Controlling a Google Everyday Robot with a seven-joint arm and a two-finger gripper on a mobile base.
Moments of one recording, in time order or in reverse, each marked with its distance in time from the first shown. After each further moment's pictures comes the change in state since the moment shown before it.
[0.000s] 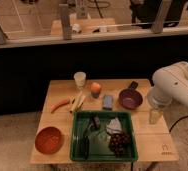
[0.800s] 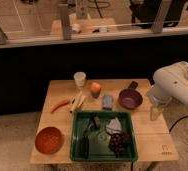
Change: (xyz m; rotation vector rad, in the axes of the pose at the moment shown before) arm 0.013 -0.038 0.020 0.047 -0.009 -0.082
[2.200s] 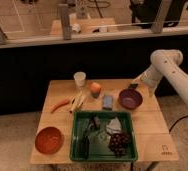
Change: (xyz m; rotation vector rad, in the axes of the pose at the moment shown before) arm 0.008 -0.121 0.054 0.069 -0.119 -0.804
